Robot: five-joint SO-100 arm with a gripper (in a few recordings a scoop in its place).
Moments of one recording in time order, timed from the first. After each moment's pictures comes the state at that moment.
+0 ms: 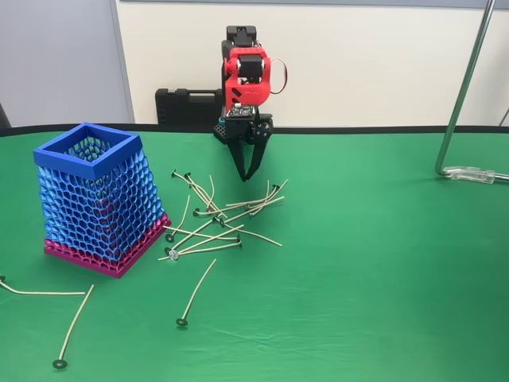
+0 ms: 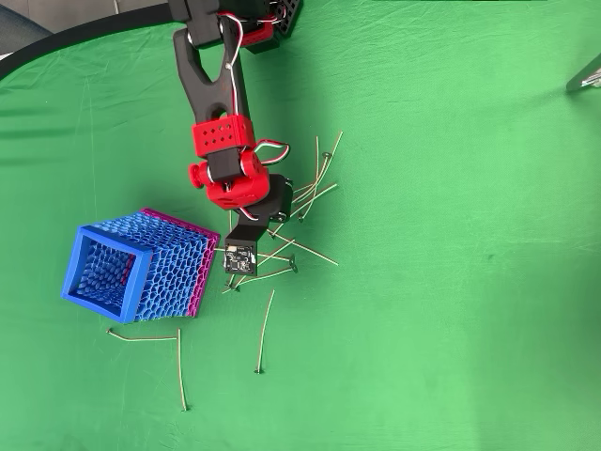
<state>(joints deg) -5.1 76.2 67.1 77.4 -73.9</state>
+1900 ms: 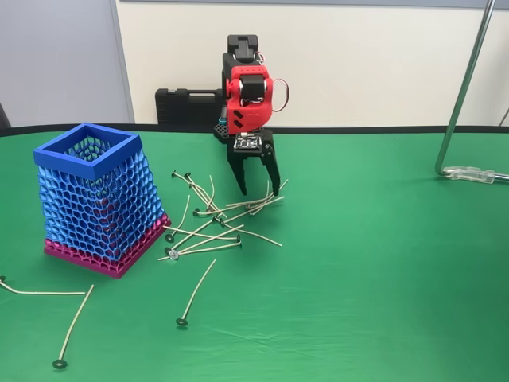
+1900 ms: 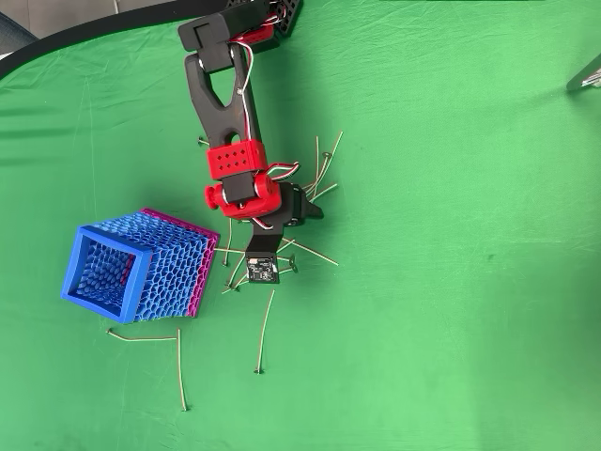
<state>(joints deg) -4.8 65.1 59.2 82.7 -78.0</state>
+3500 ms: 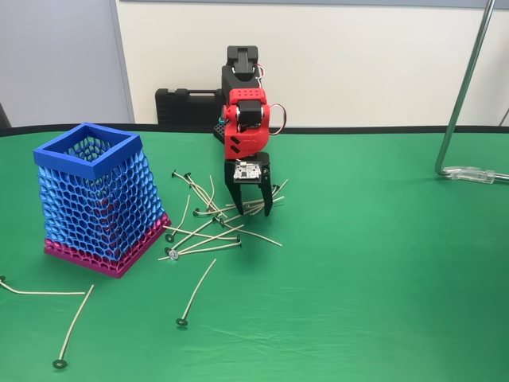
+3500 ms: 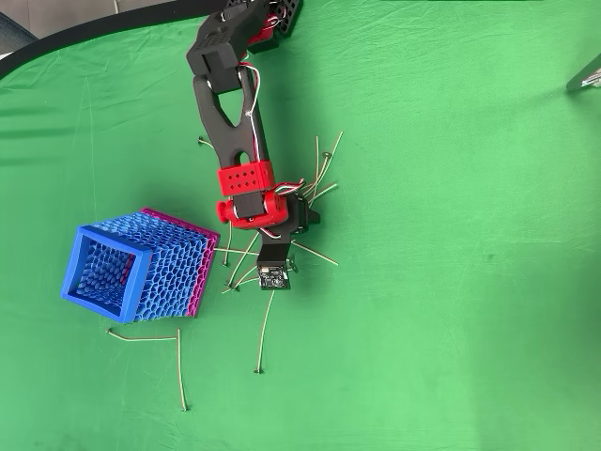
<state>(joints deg) -4.4 54.0 54.7 79.0 -81.7</state>
